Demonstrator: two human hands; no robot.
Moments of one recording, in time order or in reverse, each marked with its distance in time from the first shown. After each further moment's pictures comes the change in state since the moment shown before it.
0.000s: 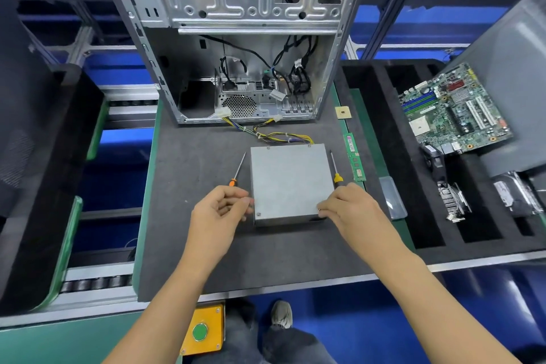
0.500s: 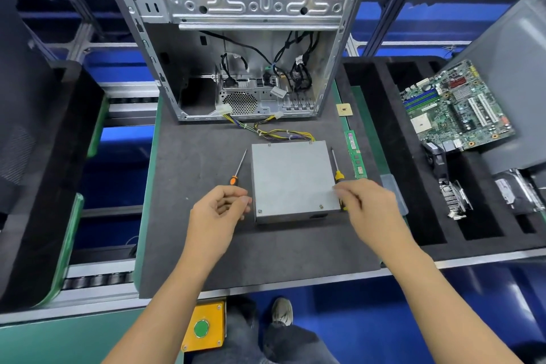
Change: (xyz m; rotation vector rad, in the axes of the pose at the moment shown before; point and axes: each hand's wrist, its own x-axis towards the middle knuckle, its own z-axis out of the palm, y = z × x) left_hand -0.002 -0.006 -0.004 0.030 0.014 -0.007; right_hand -0.005 0.005 -0.004 0.294 0.051 0.453
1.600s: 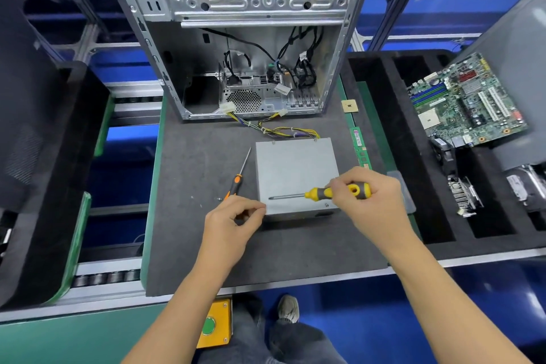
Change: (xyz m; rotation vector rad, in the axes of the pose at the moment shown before) left_hand -0.007 -0.019 0.008 0.310 -0.027 0.320; right_hand 0.007 -0.048 -0.009 0.510 0.107 0.000
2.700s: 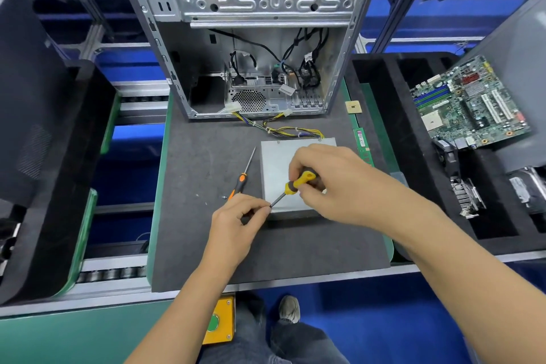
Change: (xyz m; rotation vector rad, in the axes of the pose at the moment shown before) left_hand -0.001 0.001 -0.001 0.085 -0.008 0.080; right_hand 0.038 -0.072 0.008 -0.444 -0.642 -0.157
